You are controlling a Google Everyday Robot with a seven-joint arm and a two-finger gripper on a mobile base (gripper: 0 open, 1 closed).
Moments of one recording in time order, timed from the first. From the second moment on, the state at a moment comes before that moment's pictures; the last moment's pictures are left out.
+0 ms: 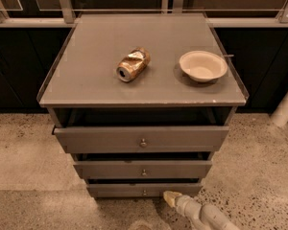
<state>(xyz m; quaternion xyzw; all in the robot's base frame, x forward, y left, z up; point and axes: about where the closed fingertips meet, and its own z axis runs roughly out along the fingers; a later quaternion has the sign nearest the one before) 0.561 -0.156 0.135 -0.14 0.85 0.28 0.43</state>
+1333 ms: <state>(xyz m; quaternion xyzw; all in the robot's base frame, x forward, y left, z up) 0.532 -0.220 0.173 -0.12 0.87 0.31 0.36</state>
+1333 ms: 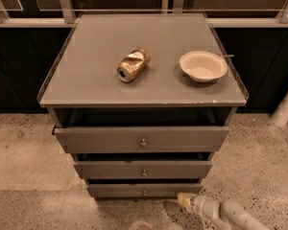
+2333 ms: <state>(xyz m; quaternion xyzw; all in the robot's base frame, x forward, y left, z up) 0.521 -0.222 0.180 -0.13 0.88 0.30 0.36</state>
